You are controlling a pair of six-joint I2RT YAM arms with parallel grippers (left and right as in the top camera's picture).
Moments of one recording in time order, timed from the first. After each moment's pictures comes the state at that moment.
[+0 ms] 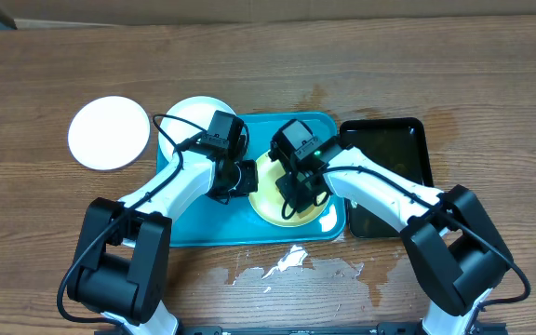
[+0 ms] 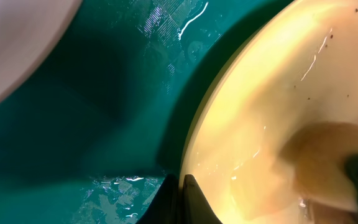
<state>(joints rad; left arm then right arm) -0.33 1.80 1.05 -0.60 0.23 -0.40 0.66 1.91 1.29 -0.72 -0.10 0.09</state>
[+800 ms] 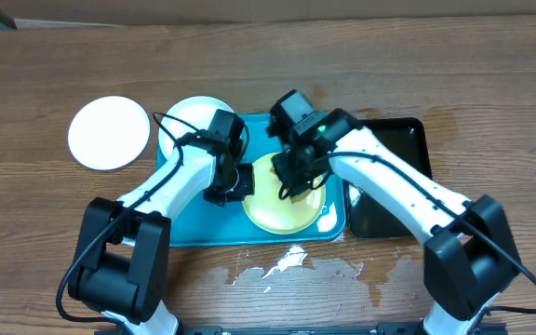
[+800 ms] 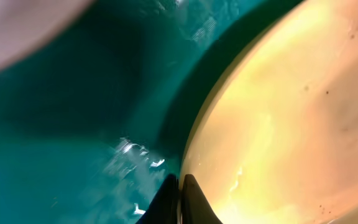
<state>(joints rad) -0.33 1.80 1.11 -0.78 0.18 -0.40 0.63 1.87 1.50 -0.95 -0.14 0.19</state>
